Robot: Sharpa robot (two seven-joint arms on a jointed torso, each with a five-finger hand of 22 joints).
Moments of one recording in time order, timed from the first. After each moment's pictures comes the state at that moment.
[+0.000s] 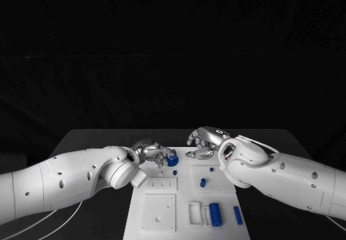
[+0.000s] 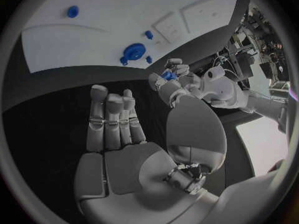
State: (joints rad) left arm 1.35 -0.73 -0.18 1.44 -0.36 -0.28 -0.09; left_hand 0.92 -0.07 0.61 -0.25 0.54 1.07 0.12 0.44 0.45 1.44 -0.05 0.47 0.42 1.19 -0.08 0.87 0.76 0.04 0.86 -0.11 0.82 1.31; right arm 1.27 -0.65 -0.02 1.45 -1.52 -0.36 -0.32; right_hand 1.00 -0.30 0.64 -0.11 0.16 0.89 0.14 0.28 0.43 1.02 0.03 1.08 1.09 1.23 -0.08 1.14 0.99 0.23 1.14 -0.01 0.81 1.30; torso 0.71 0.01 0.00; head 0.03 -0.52
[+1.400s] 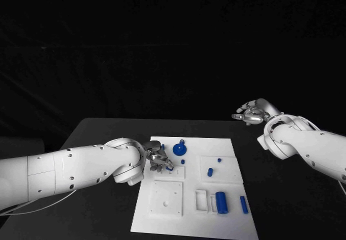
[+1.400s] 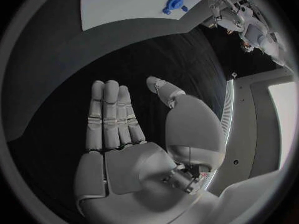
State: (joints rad) left arm 1.36 -0.75 -0.24 1.51 -0.89 -0.19 -0.41; left_hand 0.91 -0.07 0.62 -0.25 0.54 1.10 0.10 0.37 0.48 1.46 -0.07 0.65 0.64 1.20 -0.13 1.05 0.80 0.04 0.89 -0.12 0.97 1.31; right arm 1.31 -0.71 -0.01 1.18 -1.04 -0.53 -0.18; right_hand 1.01 -0.28 0.62 -0.06 0.32 0.86 0.17 0.29 0.46 0.94 0.06 0.87 0.74 1.11 -0.03 0.84 0.83 0.26 0.97 0.10 0.57 1.24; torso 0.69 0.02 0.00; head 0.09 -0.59
